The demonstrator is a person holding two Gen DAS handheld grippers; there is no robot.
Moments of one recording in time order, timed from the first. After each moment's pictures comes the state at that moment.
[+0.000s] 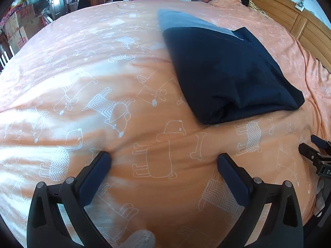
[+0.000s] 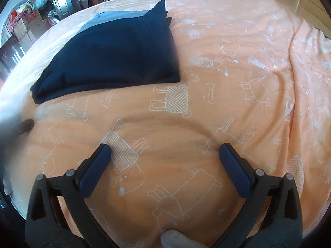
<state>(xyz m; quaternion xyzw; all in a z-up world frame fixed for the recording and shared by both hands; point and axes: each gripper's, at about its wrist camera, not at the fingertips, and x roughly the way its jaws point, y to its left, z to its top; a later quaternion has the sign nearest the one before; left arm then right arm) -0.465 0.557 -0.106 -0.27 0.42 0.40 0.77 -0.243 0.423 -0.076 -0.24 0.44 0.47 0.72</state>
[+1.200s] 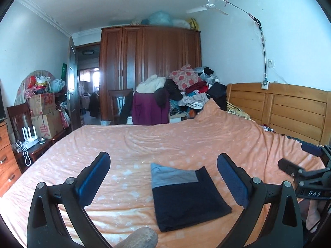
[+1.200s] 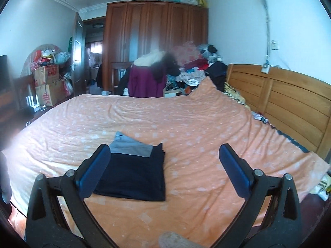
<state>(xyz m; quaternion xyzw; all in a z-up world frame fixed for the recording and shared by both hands) -0.485 0.423 0.215 -0.07 0.11 0.47 0.87 -0.293 0.346 0.209 -0.13 0.15 0.51 0.84</state>
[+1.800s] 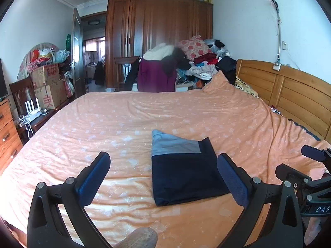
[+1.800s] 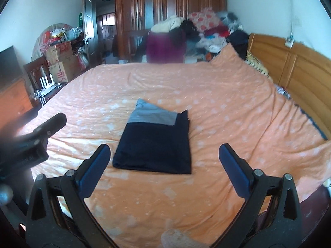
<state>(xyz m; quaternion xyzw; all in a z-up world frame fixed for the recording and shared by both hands) -0.470 0.444 0.171 -0.15 0.21 0.49 0.83 -0.319 0.388 0.182 -0.18 0.27 0.55 0.77</state>
